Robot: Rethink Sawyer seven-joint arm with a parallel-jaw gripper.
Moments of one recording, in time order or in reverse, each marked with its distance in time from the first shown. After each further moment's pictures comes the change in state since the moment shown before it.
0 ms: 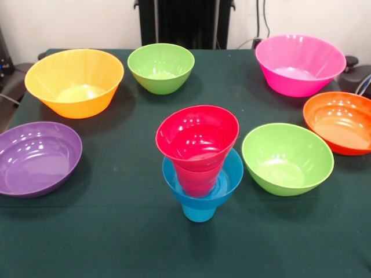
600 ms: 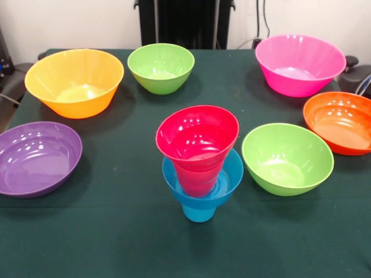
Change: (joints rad) arm -0.052 -0.154 0.114 0.263 -0.141 -0.089 0.000
